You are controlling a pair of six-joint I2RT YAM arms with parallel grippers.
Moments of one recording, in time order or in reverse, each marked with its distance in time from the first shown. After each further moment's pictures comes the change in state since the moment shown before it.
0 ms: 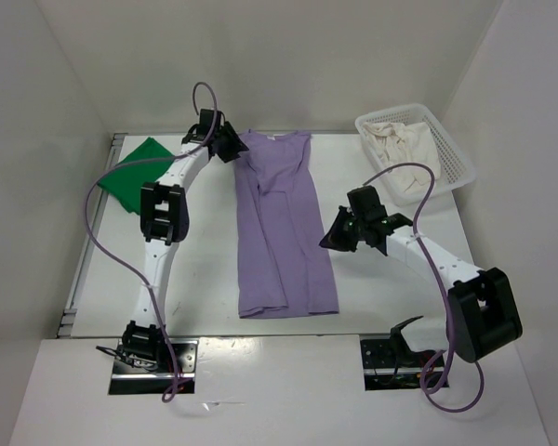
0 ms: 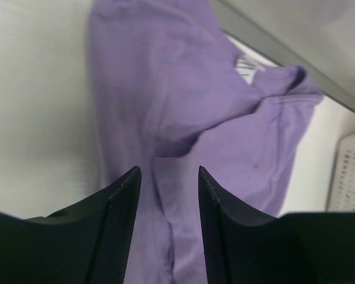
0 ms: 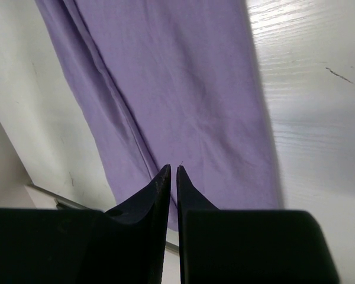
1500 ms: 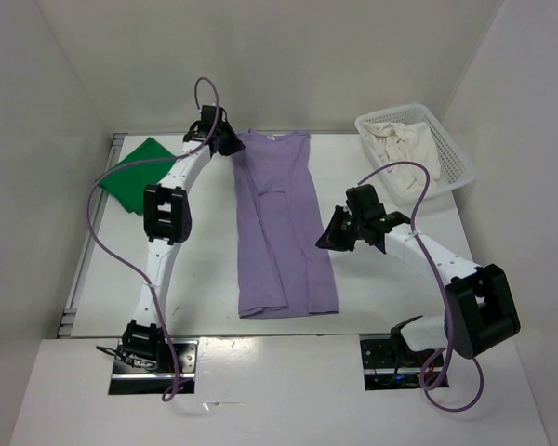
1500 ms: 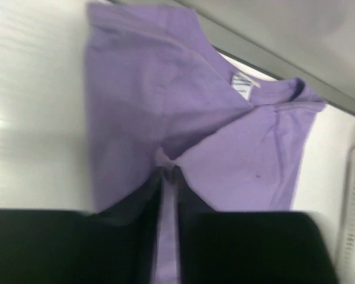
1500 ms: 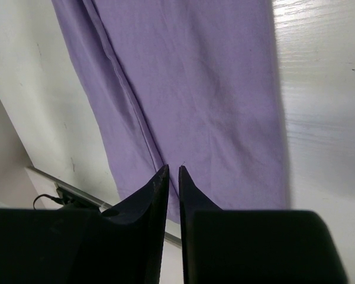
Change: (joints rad) left arm -0.009 0.066 0.127 -0.047 -0.060 0.053; right arm 0.000 0.023 0.018 0.006 -0.067 -0.039
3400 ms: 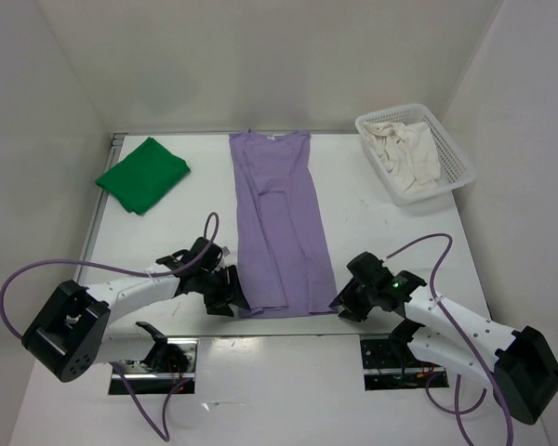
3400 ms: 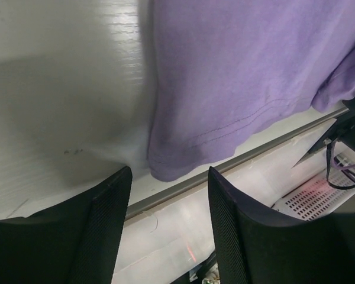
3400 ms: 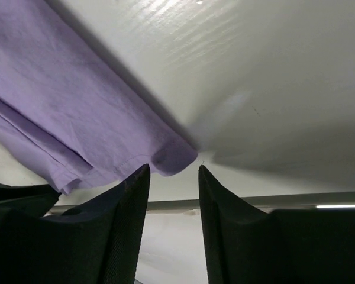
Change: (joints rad) left arm -0.388 -1.439 -2.036 0.098 0.296 -0.163; right arm 0.278 -0.467 -0.453 -0.259 0.225 0.639
